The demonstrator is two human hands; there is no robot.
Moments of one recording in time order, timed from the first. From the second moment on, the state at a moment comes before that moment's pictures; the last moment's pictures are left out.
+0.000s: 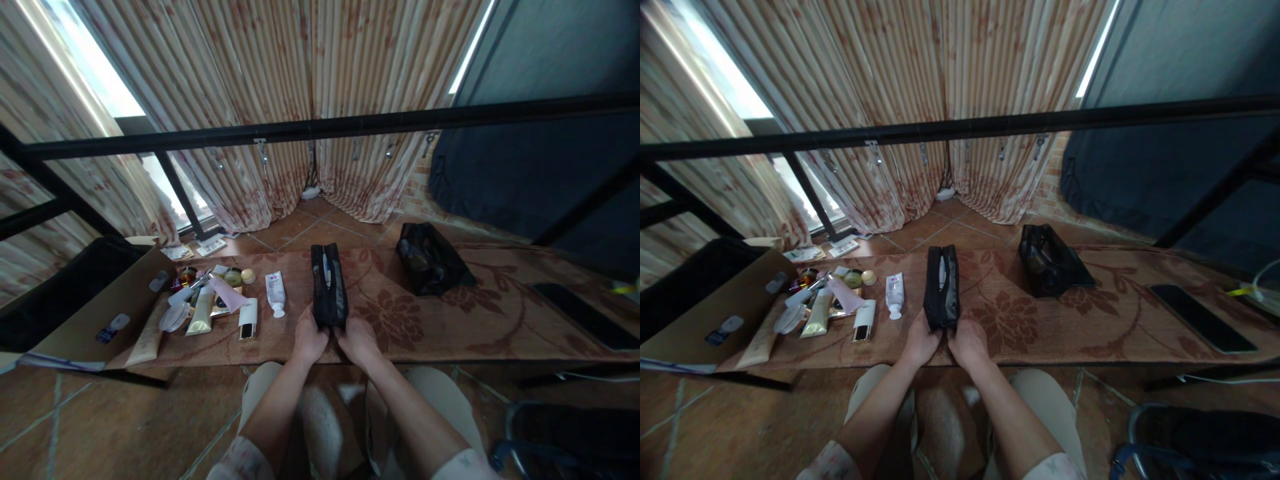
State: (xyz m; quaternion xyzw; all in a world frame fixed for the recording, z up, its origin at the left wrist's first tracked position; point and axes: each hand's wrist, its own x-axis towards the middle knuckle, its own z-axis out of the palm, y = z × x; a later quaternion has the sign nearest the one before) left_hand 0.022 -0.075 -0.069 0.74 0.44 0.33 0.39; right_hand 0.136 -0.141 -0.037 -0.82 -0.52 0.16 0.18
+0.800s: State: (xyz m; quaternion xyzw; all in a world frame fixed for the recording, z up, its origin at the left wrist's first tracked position) left_hand 0.022 -0.075 -0.070 0.74 0.44 0.33 0.39; right_hand 0.137 -0.141 -0.038 -0.82 -0.52 0.16 0.18
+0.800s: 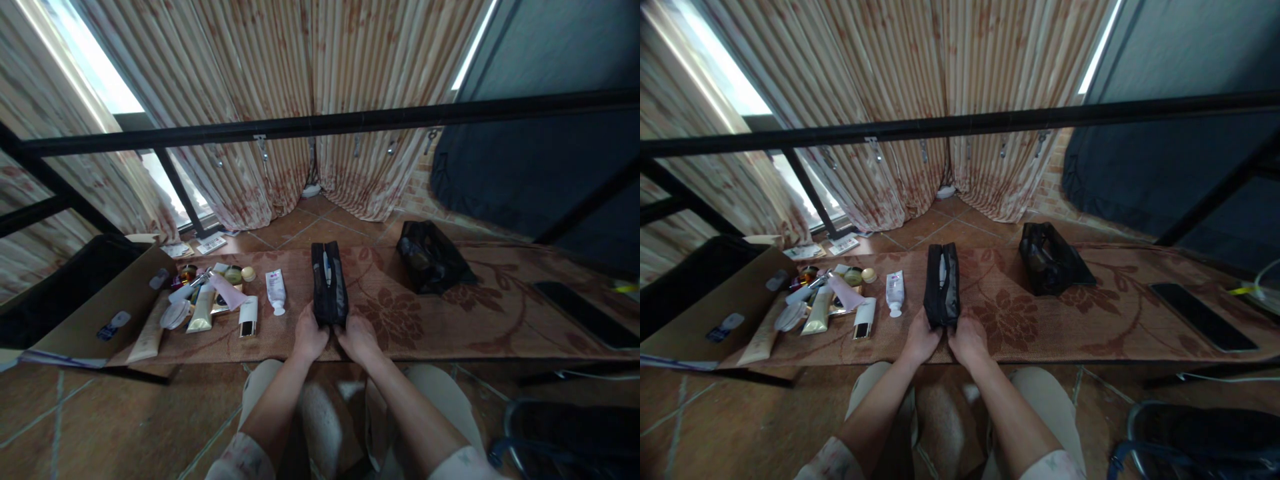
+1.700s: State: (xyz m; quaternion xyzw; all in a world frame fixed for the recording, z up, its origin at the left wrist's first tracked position) left_hand 0.022 -0.076 -0.067 0.75 0.43 0.33 0.37; right_hand 0.137 -0.141 -0.040 -0.82 -0.52 0.16 0.18
